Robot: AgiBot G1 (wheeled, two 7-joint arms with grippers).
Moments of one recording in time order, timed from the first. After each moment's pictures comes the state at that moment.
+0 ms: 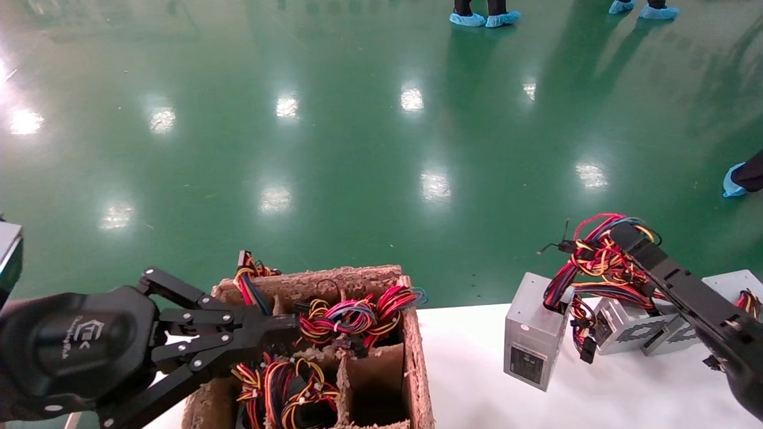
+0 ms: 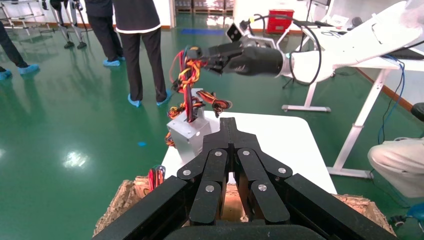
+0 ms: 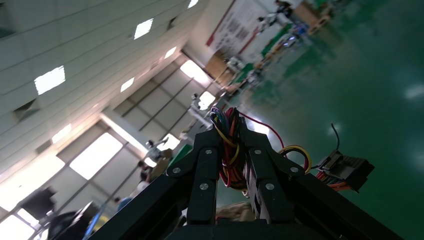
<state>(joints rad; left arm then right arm) -1.09 0.58 0.37 -1.27 0.67 1.46 -0.14 0.56 -0.57 -0.59 0.94 0.32 -1.30 -0.02</state>
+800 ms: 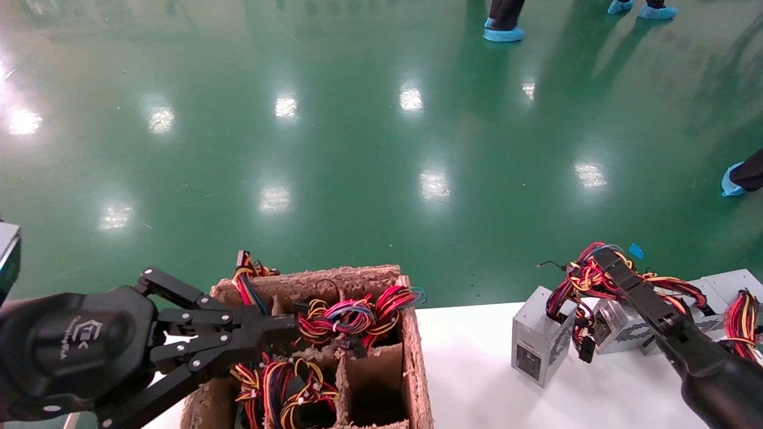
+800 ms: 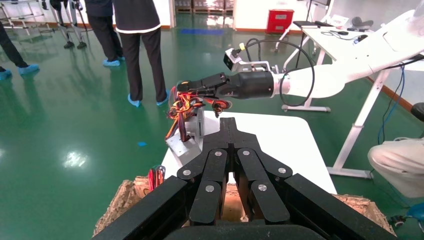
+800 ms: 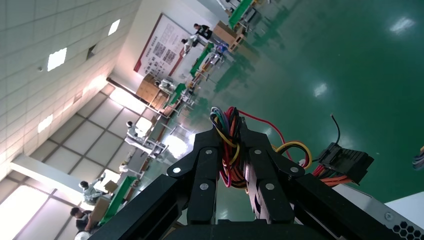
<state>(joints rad) -1.09 0.58 0.37 -1.27 0.67 1.46 -0.14 0.42 -0.62 -0.52 1.13 0.47 -0.92 -0.22</state>
